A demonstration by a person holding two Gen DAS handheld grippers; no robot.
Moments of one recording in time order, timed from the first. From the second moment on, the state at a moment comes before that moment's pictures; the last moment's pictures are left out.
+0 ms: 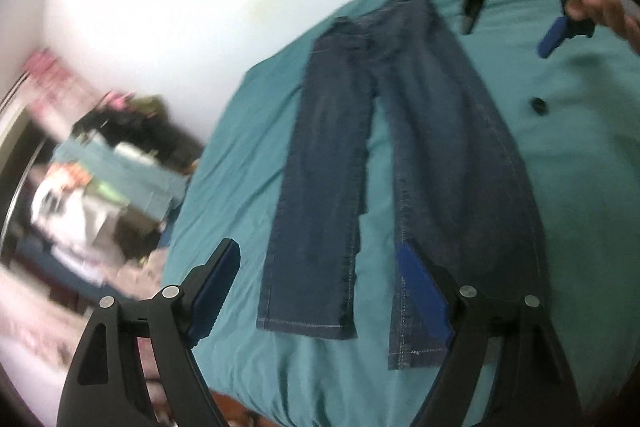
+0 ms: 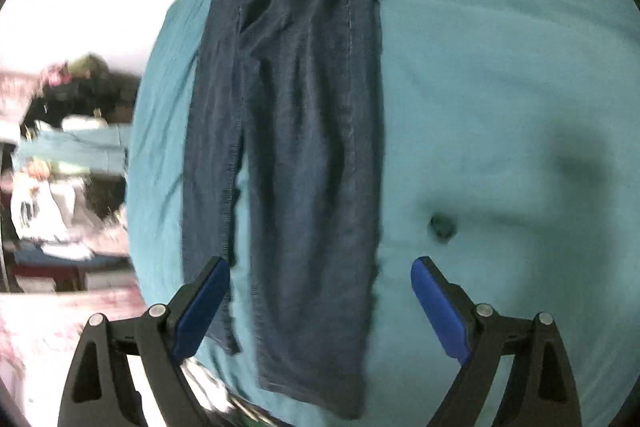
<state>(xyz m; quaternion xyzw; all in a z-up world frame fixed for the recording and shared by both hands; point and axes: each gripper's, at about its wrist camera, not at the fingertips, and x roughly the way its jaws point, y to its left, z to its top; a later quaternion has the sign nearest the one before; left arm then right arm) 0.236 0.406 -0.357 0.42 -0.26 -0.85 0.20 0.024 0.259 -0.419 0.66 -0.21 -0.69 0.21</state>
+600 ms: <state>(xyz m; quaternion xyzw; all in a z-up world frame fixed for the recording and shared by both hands) 0.182 0.508 -0.482 0.46 -0.35 -0.70 0.42 -0.151 0.236 -0.497 0.59 -0.10 -0.64 0.48</state>
